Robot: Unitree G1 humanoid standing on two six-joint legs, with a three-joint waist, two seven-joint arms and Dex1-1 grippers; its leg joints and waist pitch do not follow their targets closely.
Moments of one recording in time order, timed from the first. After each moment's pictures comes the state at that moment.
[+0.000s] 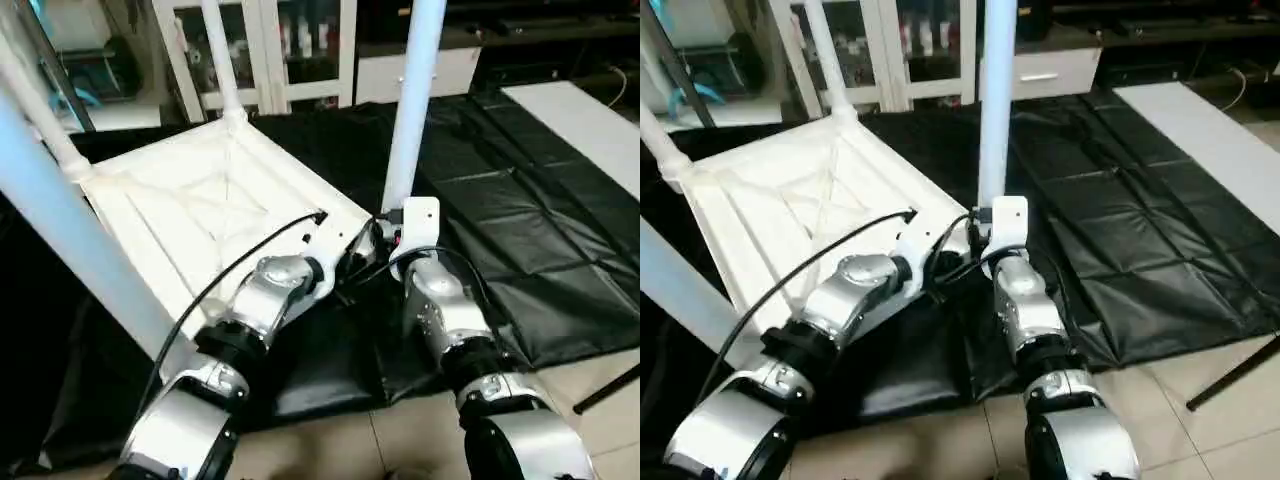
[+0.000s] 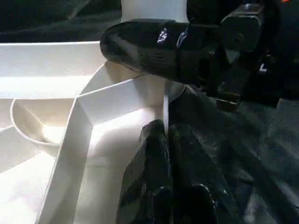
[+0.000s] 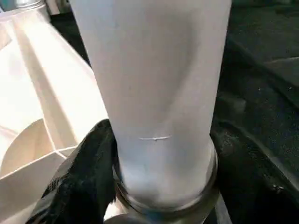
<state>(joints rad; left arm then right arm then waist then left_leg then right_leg) -0.73 0.00 -0.23 0.78 0.04 0.24 -0.52 -0.67 0.02 -0.05 0.87 0.10 0.00 -0.03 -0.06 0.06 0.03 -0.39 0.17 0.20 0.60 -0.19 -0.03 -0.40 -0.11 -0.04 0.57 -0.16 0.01</state>
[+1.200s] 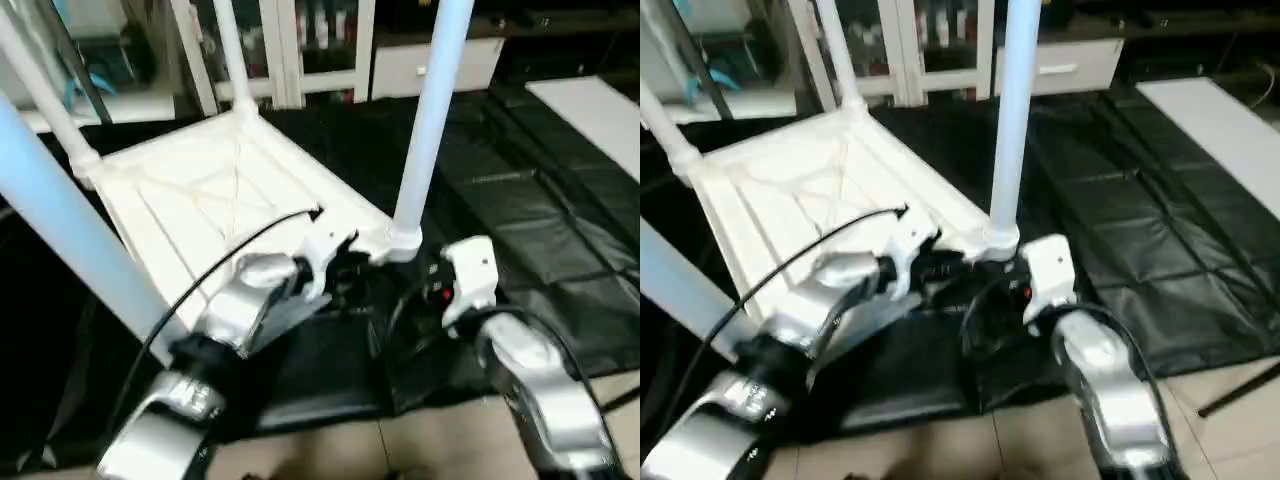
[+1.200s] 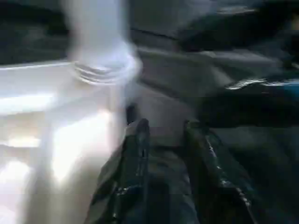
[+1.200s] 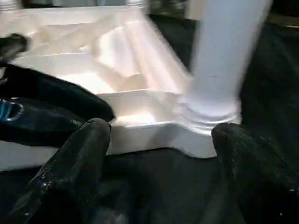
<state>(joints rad) -0.57 0.16 -0.30 0.38 -0.07 0.35 -0.88 -0.06 -0.28 0.09 -0.19 0.19 0.40 0.38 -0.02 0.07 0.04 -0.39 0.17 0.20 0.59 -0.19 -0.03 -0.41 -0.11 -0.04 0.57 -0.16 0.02</state>
